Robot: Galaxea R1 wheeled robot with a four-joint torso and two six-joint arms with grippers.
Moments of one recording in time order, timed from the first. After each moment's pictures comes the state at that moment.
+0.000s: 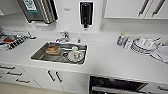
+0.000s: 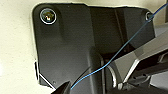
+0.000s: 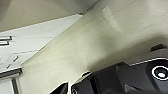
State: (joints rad) left arm 1.45 2.87 -2.54 1.02 -0.11 -0.89; right arm -1.18 2.38 -1.82 -0.57 0.17 1.04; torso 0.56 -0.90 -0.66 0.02
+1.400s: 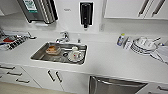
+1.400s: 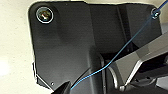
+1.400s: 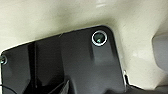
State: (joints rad) left arm 1.45 2.99 -2.73 1.02 -0.10 -0.89; right arm -1.40 2.86 -2.66 -0.86 0.15 1.03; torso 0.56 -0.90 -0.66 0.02
